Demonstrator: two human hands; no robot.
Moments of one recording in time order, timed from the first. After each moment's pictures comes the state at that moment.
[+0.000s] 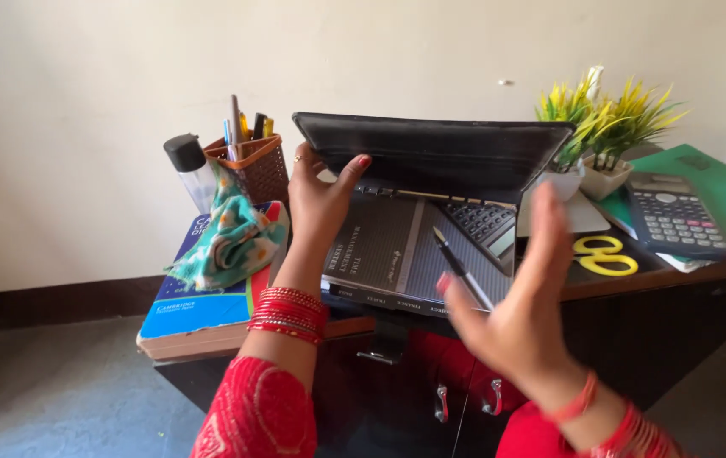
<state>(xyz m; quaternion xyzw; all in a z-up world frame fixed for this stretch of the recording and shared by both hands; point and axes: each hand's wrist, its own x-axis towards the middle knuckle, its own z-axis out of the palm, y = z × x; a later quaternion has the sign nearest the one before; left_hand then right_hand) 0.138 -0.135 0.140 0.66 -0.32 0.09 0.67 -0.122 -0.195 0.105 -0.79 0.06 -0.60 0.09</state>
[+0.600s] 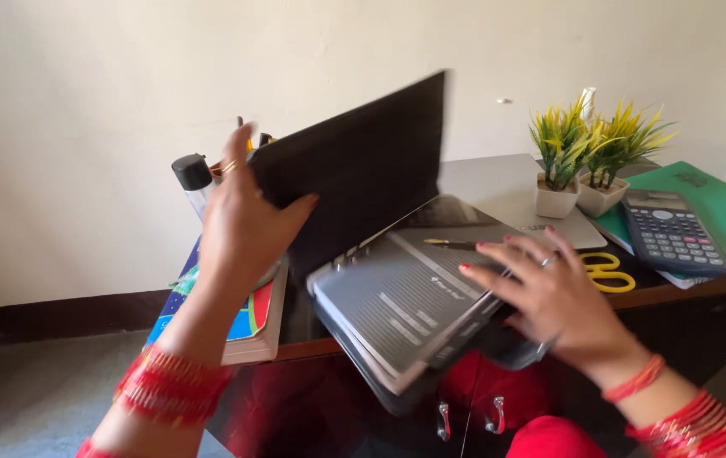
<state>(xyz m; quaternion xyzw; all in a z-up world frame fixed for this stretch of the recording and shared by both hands) 0.090 -0.031 0.221 0.84 -0.31 0.13 0.43 -0.146 -0.298 0.090 -0.91 -0.01 -0.33 -0.25</state>
